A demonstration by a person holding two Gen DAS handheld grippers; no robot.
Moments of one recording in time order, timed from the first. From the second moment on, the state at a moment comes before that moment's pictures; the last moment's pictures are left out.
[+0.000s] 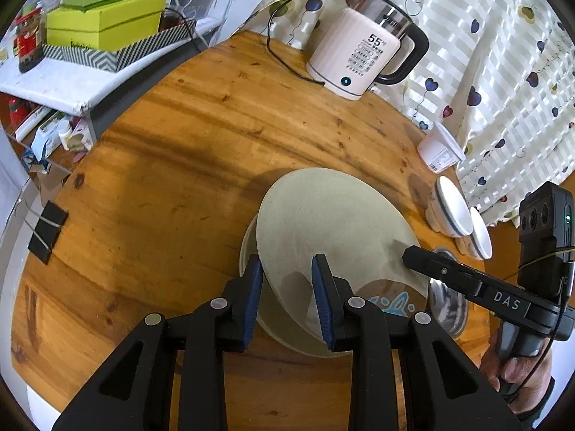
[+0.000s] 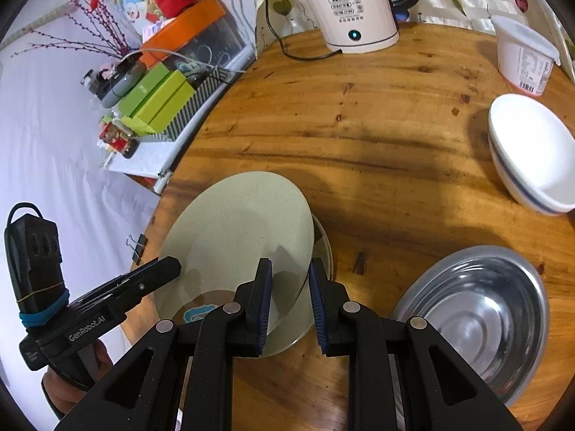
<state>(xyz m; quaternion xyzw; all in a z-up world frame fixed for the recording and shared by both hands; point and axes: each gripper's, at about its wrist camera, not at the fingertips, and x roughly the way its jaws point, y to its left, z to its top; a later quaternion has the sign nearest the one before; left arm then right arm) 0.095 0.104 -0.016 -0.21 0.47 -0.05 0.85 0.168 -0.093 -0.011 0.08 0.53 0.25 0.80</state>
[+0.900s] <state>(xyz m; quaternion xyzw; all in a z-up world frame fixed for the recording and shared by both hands) 0.089 0.098 -0.032 -0.19 0.47 -0.04 0.86 0.160 -0.084 -0.029 0.04 0.53 0.25 0.81</state>
